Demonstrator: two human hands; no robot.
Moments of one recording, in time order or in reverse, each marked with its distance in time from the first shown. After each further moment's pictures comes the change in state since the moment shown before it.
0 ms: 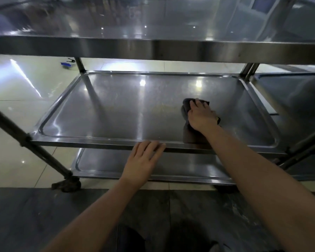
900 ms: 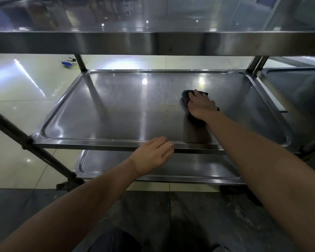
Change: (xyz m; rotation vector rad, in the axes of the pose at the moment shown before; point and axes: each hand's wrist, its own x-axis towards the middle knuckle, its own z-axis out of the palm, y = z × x) left_hand 0.066 -0.009 0.005 0.021 0.100 0.472; right_hand 0.052 0.010 -0.010 0.052 -0.012 -0.060
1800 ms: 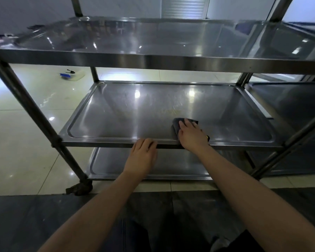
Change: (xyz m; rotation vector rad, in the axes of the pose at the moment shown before) left_hand -0.070 0.017 -0.038 -0.132 0.007 -0.640; right_hand -0.134 -0.063 0.045 -0.040 0.072 -0.022
